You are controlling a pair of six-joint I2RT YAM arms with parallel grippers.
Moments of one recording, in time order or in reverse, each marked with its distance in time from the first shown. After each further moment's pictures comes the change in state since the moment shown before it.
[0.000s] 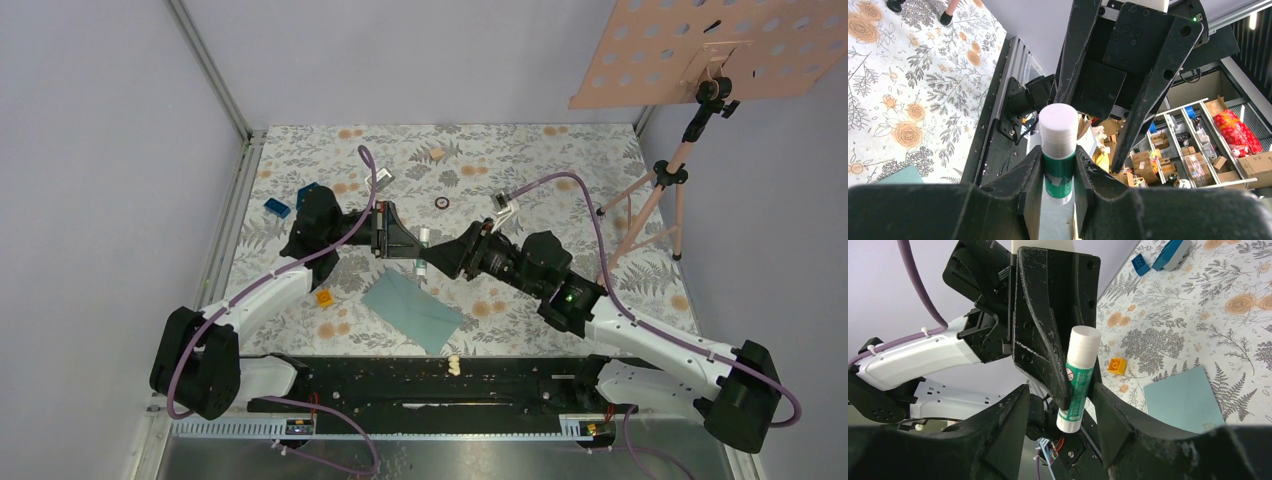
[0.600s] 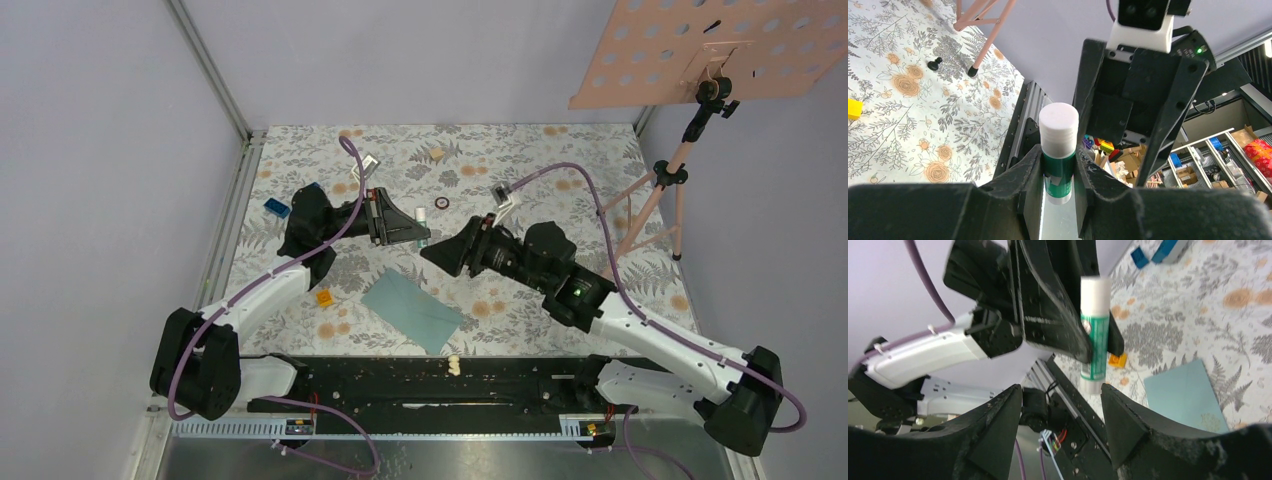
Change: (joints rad) left arm 0.022 -0.003 0.001 0.126 -0.135 -0.025; right arm -0.014 -0.014 0.090 -0.170 -0.031 -0.018
